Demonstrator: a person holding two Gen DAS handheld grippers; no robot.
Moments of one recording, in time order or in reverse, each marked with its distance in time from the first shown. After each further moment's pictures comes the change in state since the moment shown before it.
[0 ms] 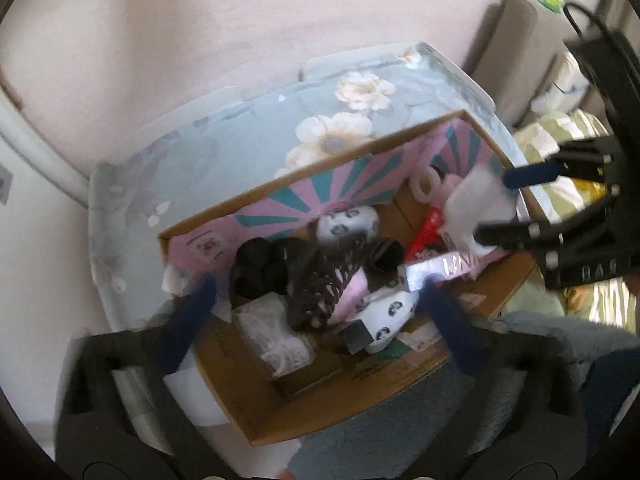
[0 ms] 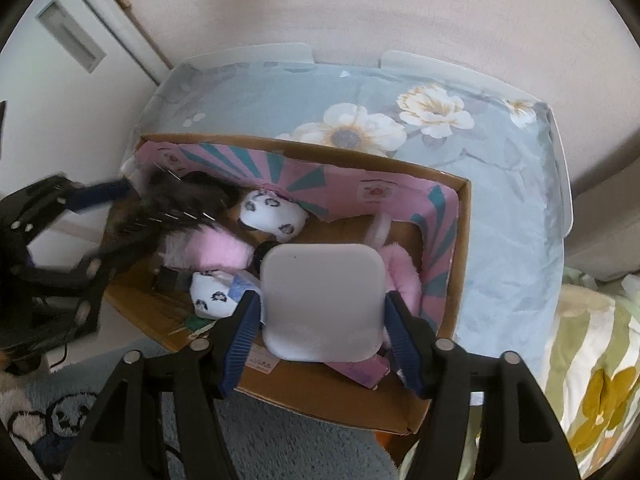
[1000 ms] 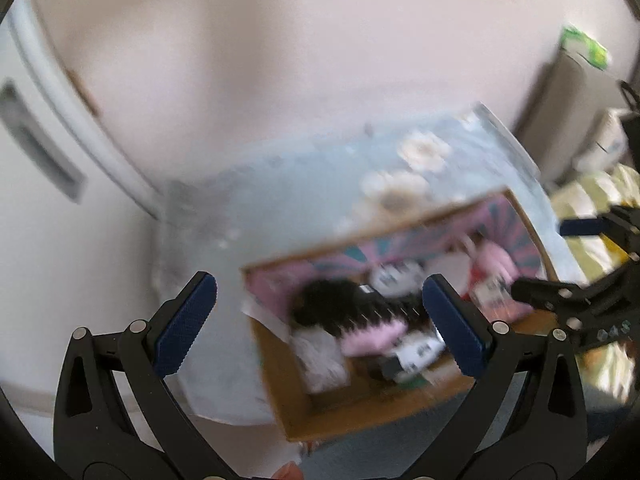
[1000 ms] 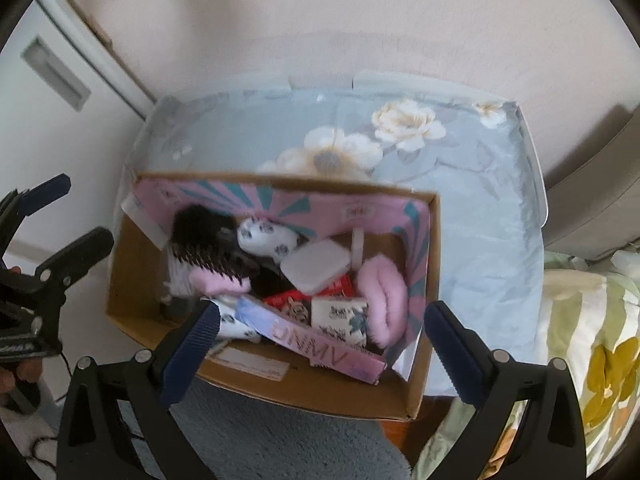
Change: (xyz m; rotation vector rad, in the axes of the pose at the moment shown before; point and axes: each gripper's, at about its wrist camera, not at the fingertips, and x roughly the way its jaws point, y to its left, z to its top) left arm -0.049 0.012 0.030 -0.143 -0.124 0.224; right arm -0.038 -0.003 0.010 0.130 -0.090 -0.005
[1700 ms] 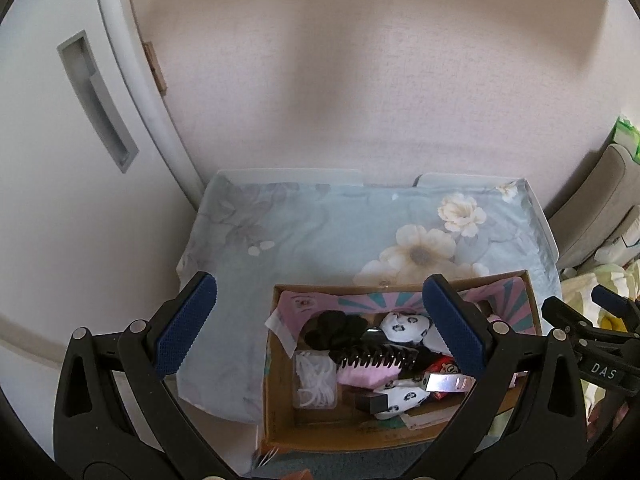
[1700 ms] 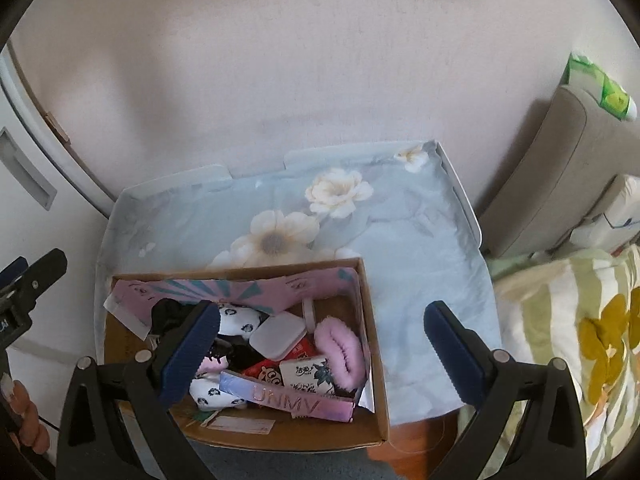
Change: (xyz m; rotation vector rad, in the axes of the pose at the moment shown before) left arm -0.013 0.026 0.012 -0.261 -0.048 0.067; right arm -0.033 -0.020 0.003 0.176 -0.226 -0.151
